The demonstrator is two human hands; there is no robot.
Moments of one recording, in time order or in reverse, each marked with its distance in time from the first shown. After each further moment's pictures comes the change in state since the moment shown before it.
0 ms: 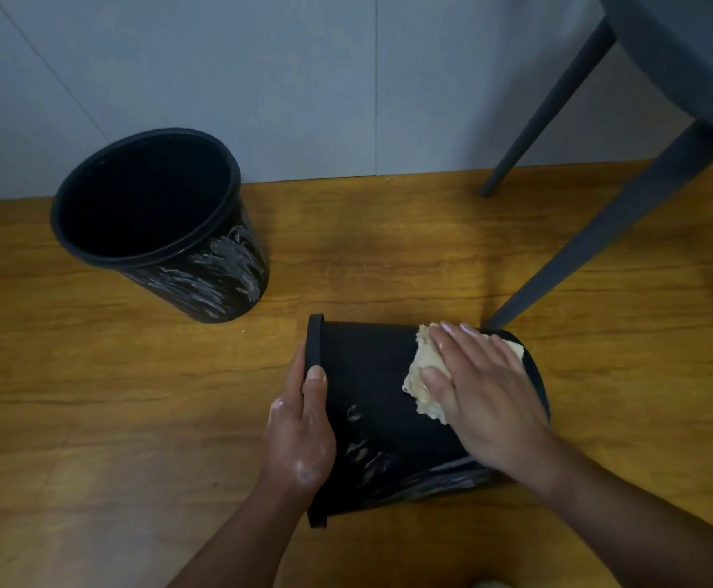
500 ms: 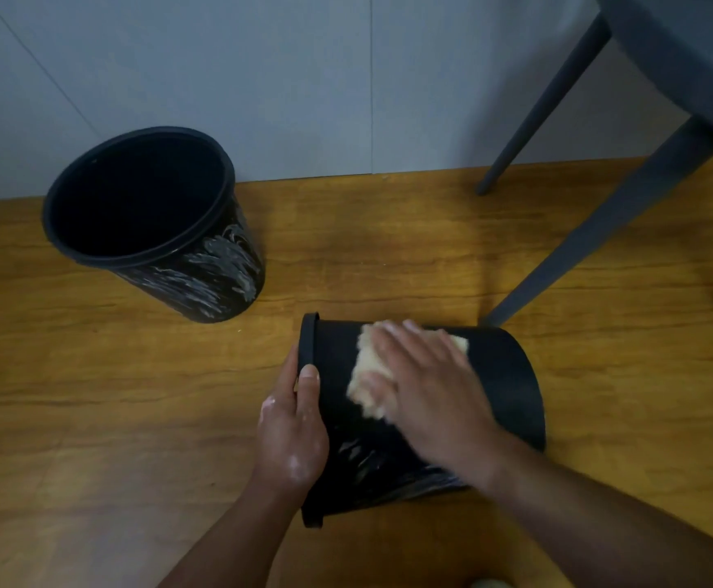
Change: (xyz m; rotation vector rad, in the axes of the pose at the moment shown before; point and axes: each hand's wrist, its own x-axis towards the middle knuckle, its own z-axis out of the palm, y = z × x) left_hand 0.005 -0.004 0.001 0.044 0.028 0.016; right_hand 0.017 -0.047 -0.004 0.035 -0.054 -0.121
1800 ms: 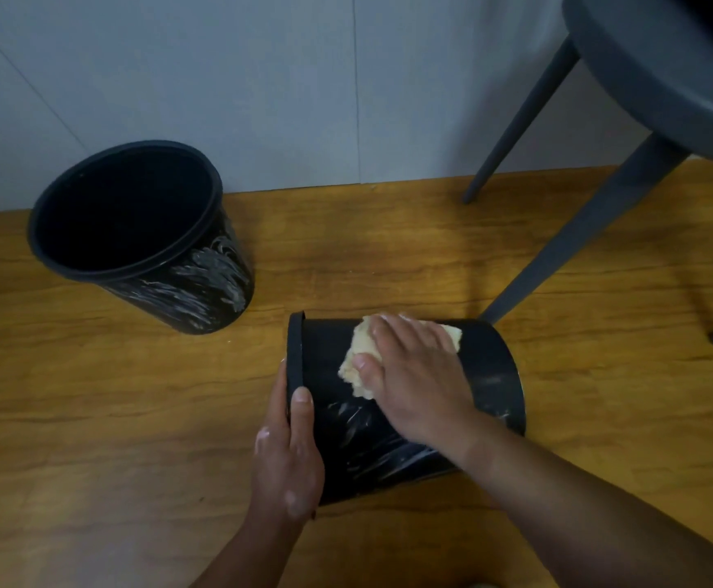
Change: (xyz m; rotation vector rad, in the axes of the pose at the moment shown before) left_hand -0.018 -0.002 0.004 0.030 0.007 0.045; right_hand 0.021 0.001 -0.006 0.033 0.057 0.080
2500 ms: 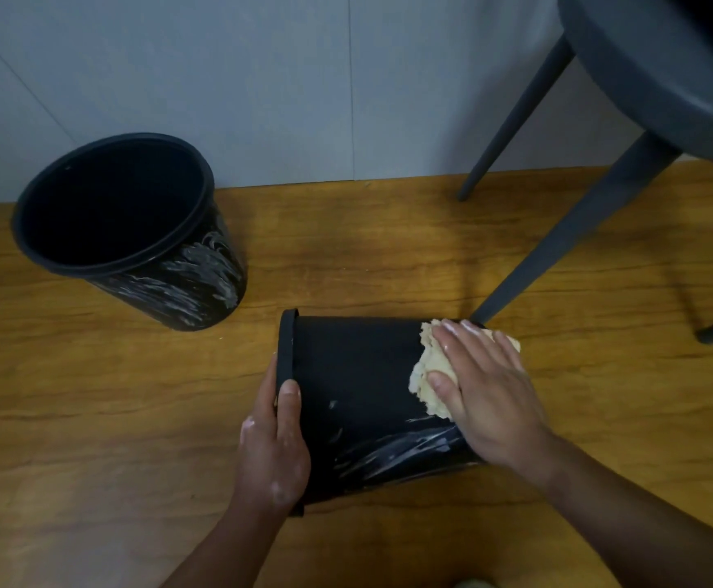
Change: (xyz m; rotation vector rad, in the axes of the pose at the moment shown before) left_hand 0.010 -0.003 -0.004 -0.036 0.000 -0.021; right_hand -0.047 0.081 0.001 -0.065 0.040 0.045
